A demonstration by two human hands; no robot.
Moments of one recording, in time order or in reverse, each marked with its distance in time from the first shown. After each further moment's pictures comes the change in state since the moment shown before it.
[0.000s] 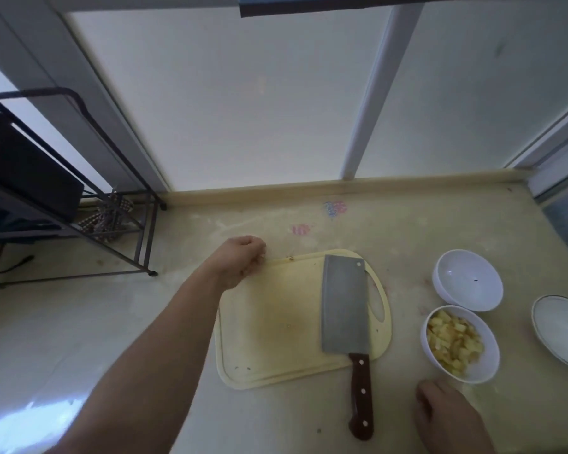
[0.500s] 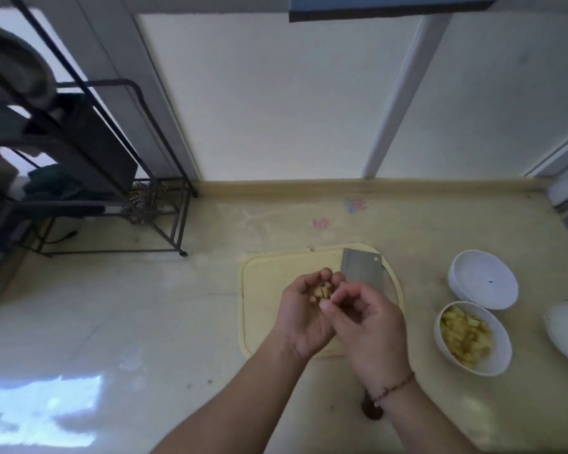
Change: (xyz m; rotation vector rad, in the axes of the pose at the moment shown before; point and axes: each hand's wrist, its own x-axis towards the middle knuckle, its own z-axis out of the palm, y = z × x) left_hand -0.123 -0.039 0.095 -1.192 -0.357 -0.222; right_hand 0.036 -0.180 -0.064 1.028 0.213 -0.111
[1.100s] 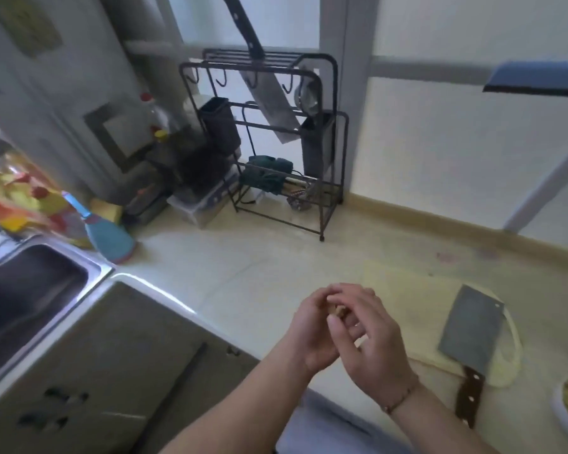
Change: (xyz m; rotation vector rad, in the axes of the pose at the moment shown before) left_hand -0.185 0.015 -0.063 0.183 0.039 0.431; right_hand -0.106 -0.055 0.073 -0.057 -0.498 -0.671
